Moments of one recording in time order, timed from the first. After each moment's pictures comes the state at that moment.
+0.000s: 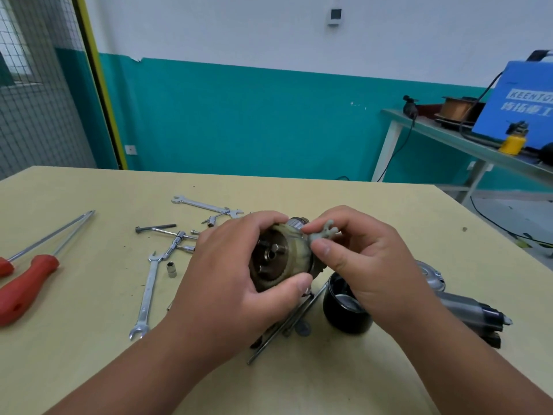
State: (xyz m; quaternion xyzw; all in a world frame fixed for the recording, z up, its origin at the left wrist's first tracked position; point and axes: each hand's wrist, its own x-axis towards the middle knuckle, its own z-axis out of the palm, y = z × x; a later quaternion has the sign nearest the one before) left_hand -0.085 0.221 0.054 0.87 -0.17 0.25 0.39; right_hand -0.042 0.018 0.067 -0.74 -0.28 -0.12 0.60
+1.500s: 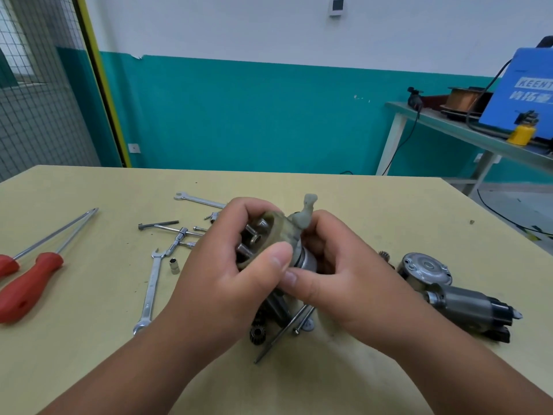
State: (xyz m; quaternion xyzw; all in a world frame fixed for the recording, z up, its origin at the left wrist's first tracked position) left_hand -0.087 0.221 0.067 0.74 -0.19 0.17 0.62; right_hand -0.070 0.038 0.075 -0.76 -0.26 0.05 0.59
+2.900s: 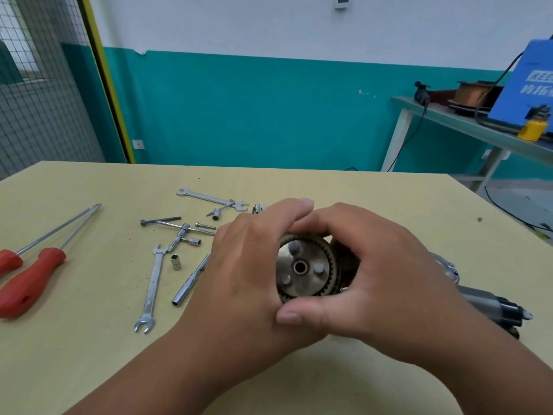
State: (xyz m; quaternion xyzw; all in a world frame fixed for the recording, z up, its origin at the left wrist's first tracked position) left_hand -0.093 0.208 0.048 0.81 -0.29 0.33 0.39; right_hand -0.089 0.029 0.106 -0.88 -0.30 -0.13 0.35
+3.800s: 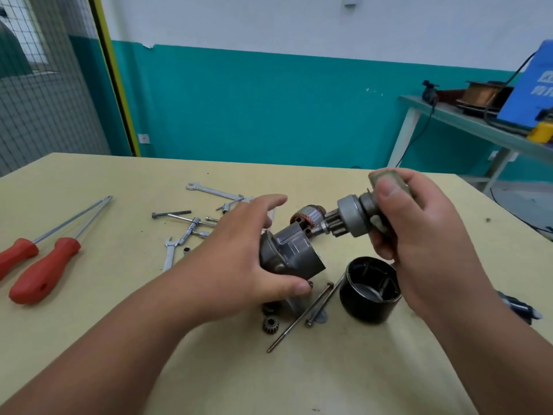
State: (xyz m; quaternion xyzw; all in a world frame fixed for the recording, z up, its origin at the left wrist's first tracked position) left_hand -0.059 0.251 0.060 0.92 -0.16 0.02 0.35; right_hand -0.052 0.018 0.087 -0.70 -0.11 -0.16 0.69
